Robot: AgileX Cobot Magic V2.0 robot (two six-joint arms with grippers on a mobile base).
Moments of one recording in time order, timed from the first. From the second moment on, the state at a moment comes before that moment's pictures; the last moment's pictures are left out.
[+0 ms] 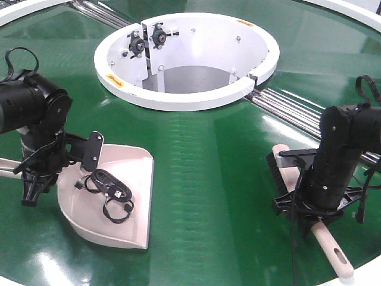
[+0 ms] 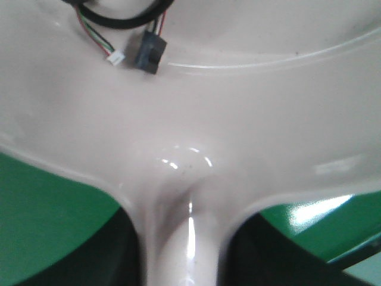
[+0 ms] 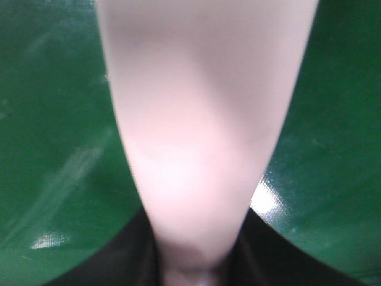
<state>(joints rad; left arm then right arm) -0.29 1.85 -1.34 0.36 1.18 1.12 0.17 1.81 -1.11 0.03 1.11 -0.02</state>
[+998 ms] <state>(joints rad) -0.29 1.85 -1.34 0.30 1.20 1.11 0.17 1.81 -1.11 0.04 1.12 -0.02</state>
